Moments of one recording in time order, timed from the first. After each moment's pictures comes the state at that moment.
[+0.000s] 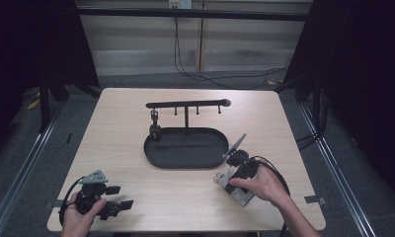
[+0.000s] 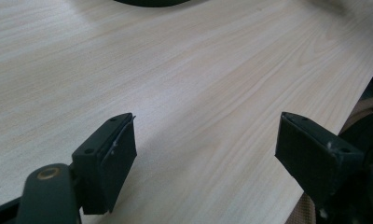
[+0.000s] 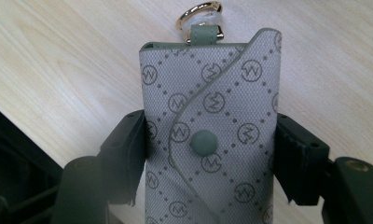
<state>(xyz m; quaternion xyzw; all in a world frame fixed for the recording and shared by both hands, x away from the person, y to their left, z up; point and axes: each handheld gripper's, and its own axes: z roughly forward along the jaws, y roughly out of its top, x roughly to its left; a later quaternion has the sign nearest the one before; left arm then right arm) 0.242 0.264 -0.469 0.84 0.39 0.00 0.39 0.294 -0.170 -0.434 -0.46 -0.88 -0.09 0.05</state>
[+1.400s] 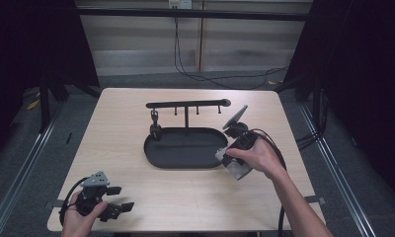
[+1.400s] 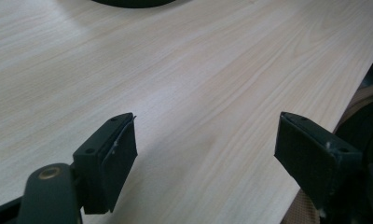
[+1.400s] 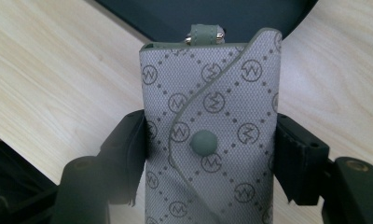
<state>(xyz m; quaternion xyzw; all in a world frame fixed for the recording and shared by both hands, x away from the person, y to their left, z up) 0.239 0.261 -0.467 0.85 0.36 0.01 0.39 0.350 -0.169 -0.391 -0.50 -0.86 -0.11 0.04</state>
